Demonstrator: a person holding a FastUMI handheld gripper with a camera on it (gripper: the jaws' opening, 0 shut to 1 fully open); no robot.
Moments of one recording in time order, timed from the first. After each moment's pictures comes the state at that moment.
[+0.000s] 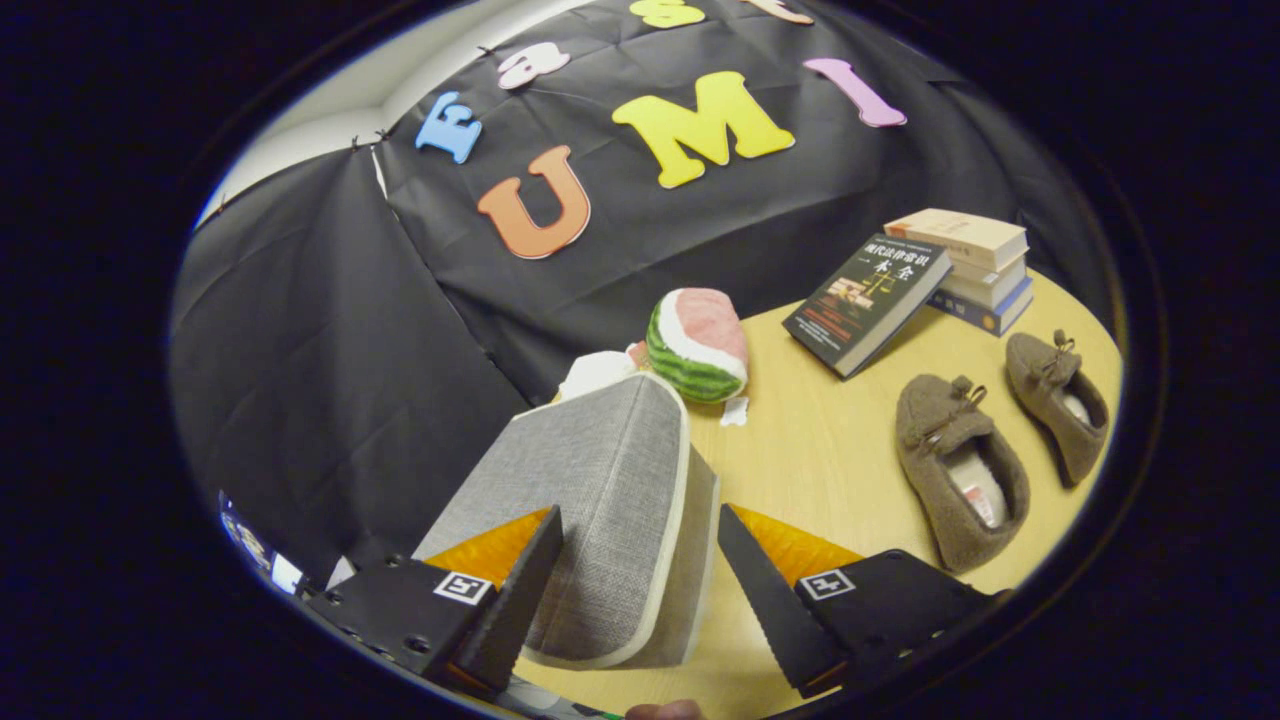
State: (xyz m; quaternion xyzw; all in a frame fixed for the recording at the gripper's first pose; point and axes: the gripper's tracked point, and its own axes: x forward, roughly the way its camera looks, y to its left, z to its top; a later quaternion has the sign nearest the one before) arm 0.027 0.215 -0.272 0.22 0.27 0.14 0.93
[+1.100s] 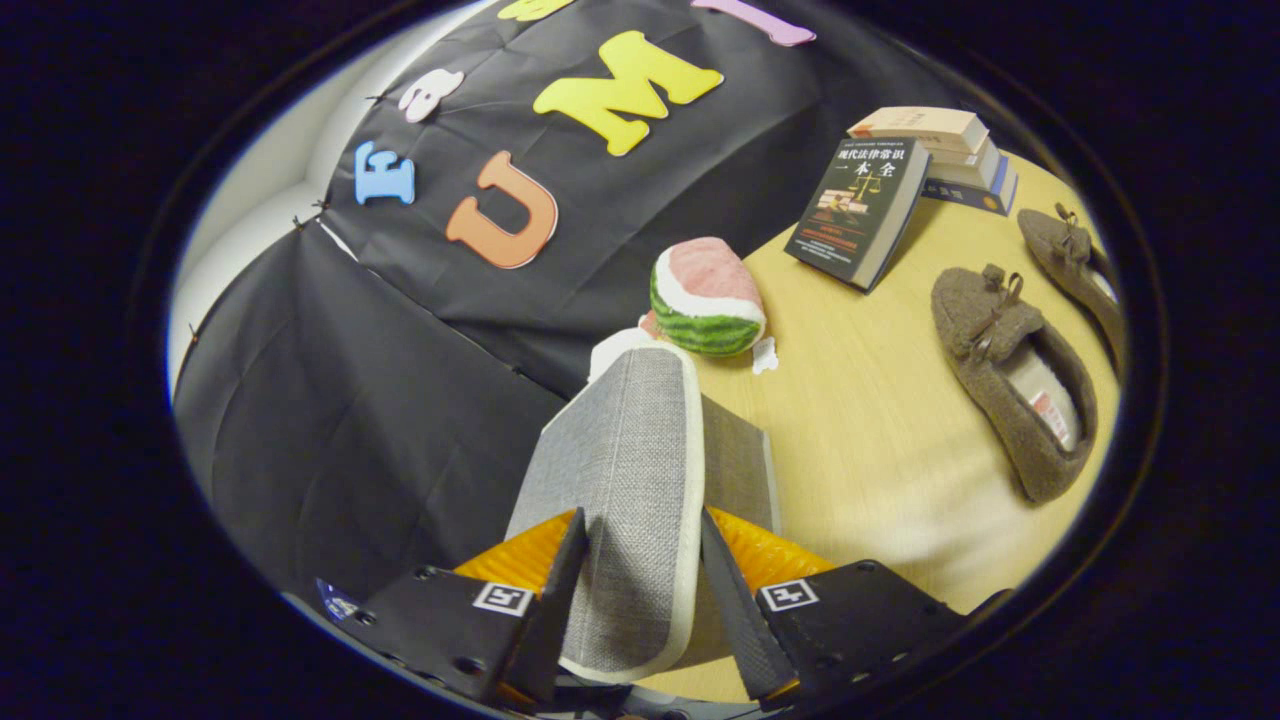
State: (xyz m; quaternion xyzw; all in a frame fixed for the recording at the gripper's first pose) arm 0.035 0.223 -0.259 0.36 0.32 0.16 0.86
